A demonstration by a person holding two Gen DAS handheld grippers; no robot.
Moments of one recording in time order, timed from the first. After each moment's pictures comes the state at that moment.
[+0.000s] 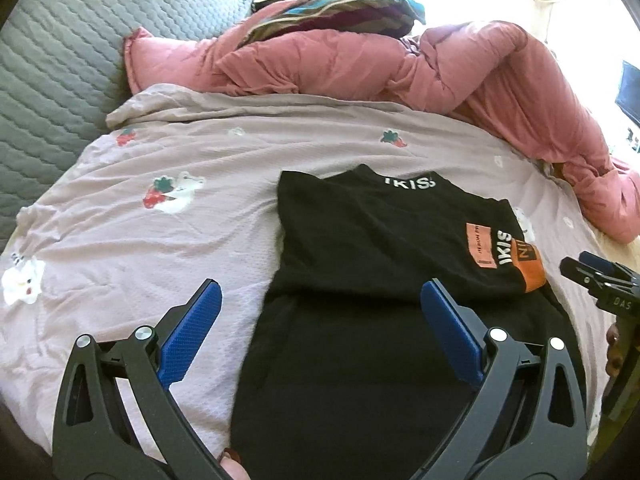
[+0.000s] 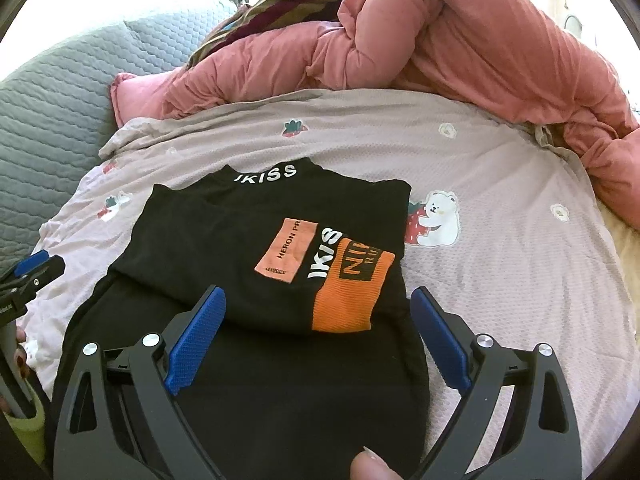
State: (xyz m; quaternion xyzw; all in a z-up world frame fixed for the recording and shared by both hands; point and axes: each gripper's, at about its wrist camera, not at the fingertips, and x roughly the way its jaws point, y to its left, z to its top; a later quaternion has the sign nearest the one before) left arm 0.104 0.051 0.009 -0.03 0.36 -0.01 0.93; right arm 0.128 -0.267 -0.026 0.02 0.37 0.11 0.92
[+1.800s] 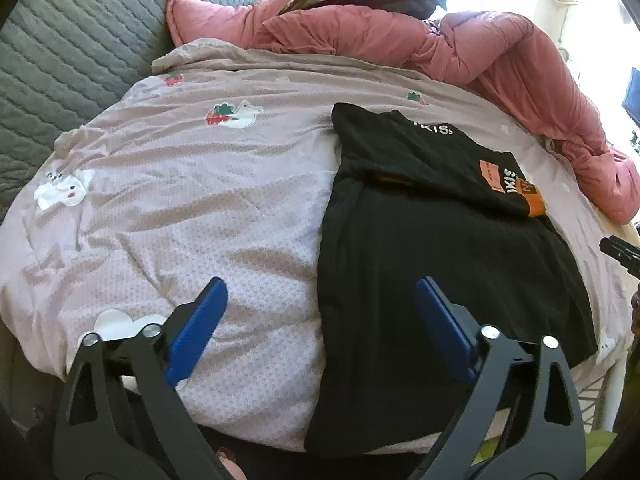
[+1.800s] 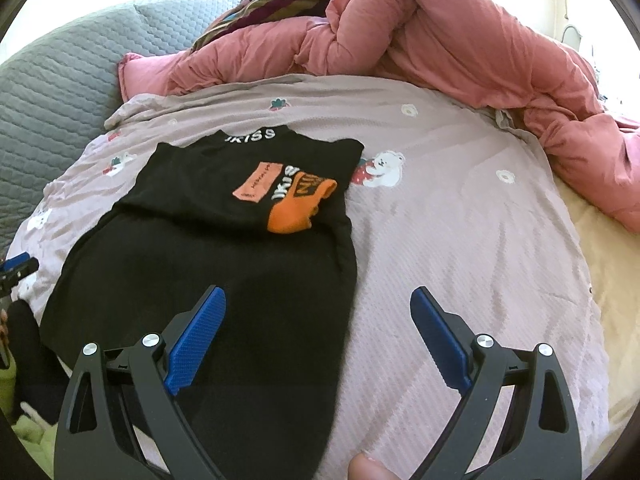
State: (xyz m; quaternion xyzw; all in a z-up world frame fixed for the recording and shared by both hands) left arm -0.003 0.108 -0.020 -0.06 0.40 0.00 0.91; right arm 0.035 -0.318 -0.032 -0.01 0.39 0.10 0.92
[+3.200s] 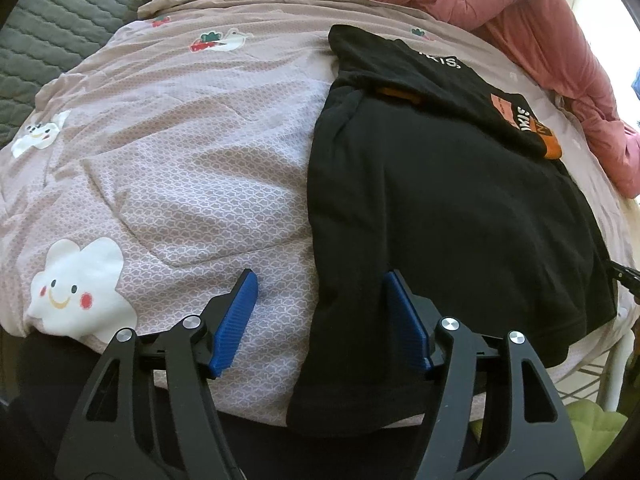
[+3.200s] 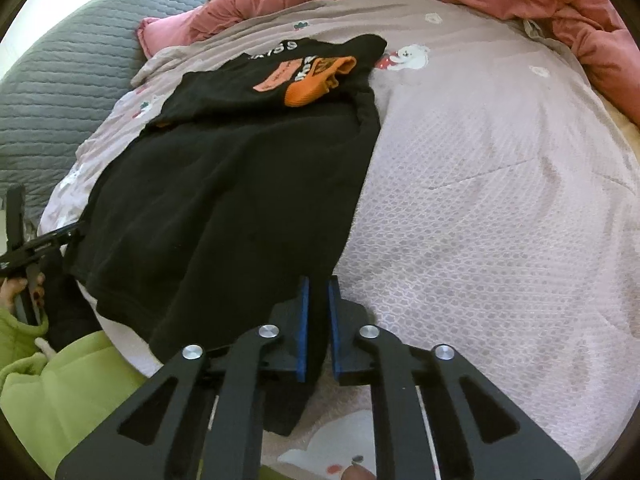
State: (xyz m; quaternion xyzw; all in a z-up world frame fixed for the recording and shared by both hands) left arm -0.003 0.098 -0.074 -0.06 0.48 -0.01 0.87; right arm -0.004 -0.343 -0.092 0.04 0.47 0.18 0.86
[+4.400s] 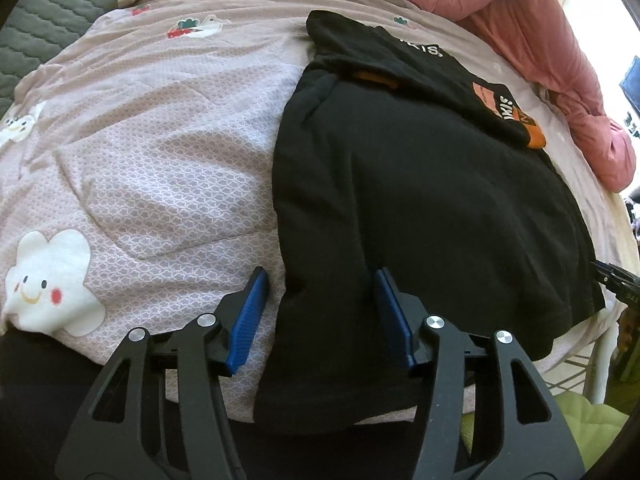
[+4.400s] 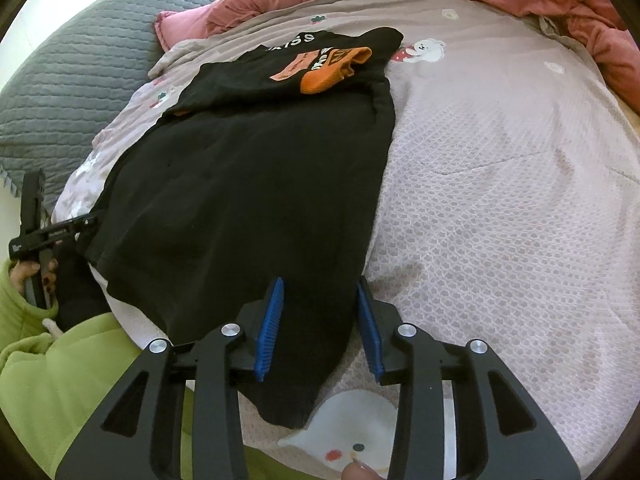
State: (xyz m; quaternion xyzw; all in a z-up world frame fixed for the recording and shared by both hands) left arm -0.002 0.087 -0.081 -0.07 0.50 -0.05 0.86; right arm -0.009 -0.339 -0.100 0.03 0.48 0.21 0.85
